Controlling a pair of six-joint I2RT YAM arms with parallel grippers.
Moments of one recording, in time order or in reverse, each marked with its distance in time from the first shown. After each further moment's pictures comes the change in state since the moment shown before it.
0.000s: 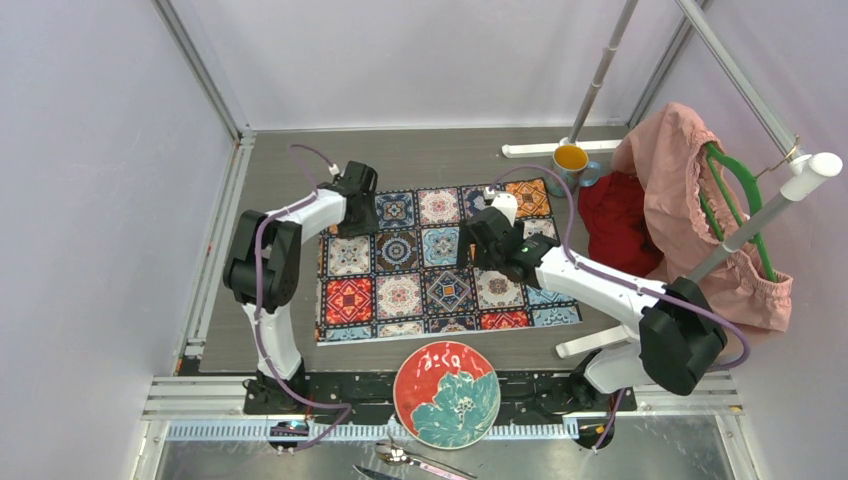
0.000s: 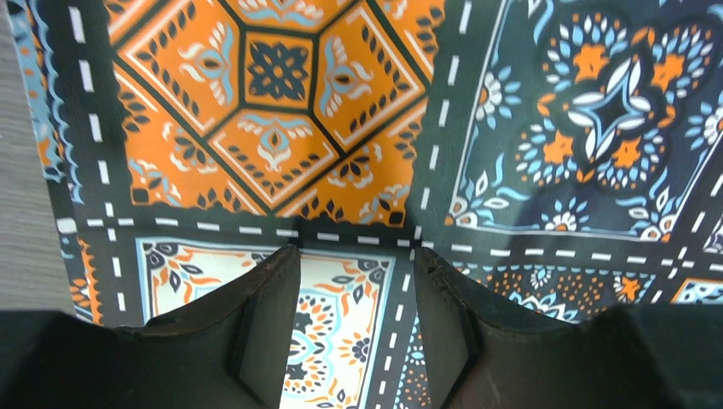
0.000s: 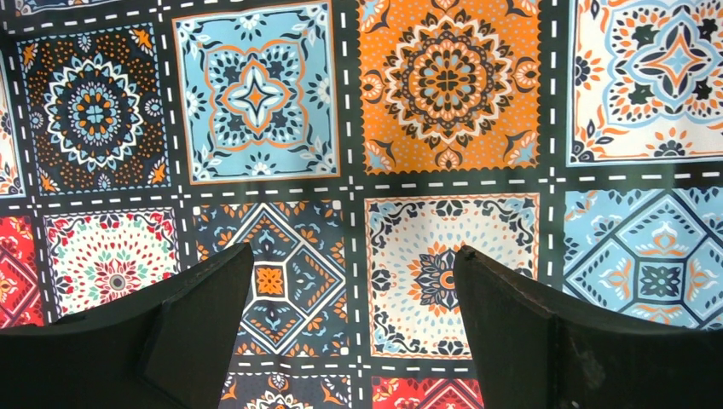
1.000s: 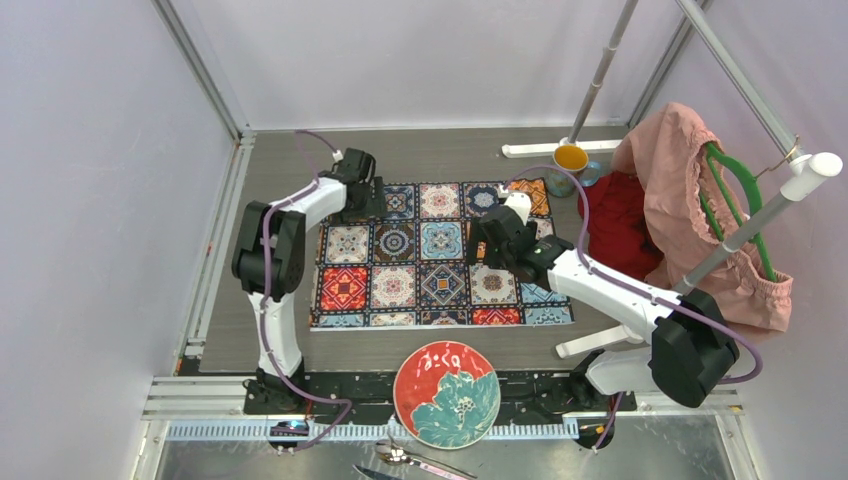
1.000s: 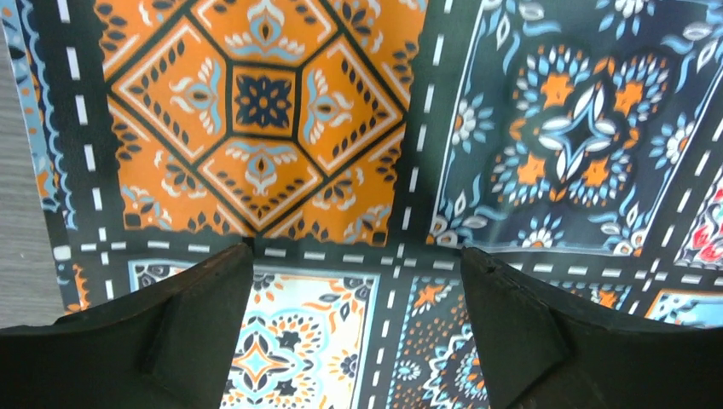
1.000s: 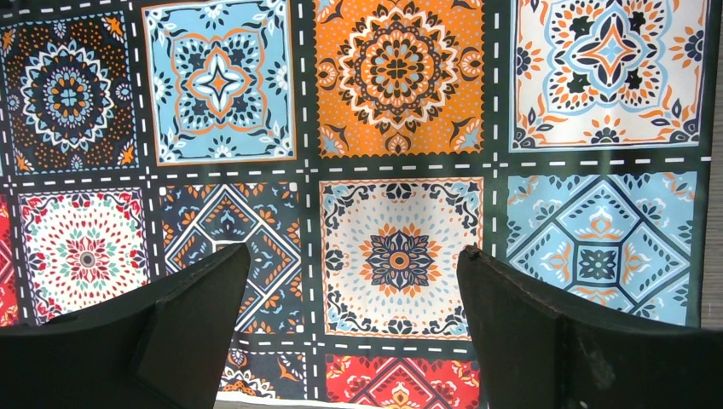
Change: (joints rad) left arm 0.044 0.124 0.185 -0.002 0.049 0.097; right arm -0.048 -0.080 -0.042 -0.021 -0.001 -0.001
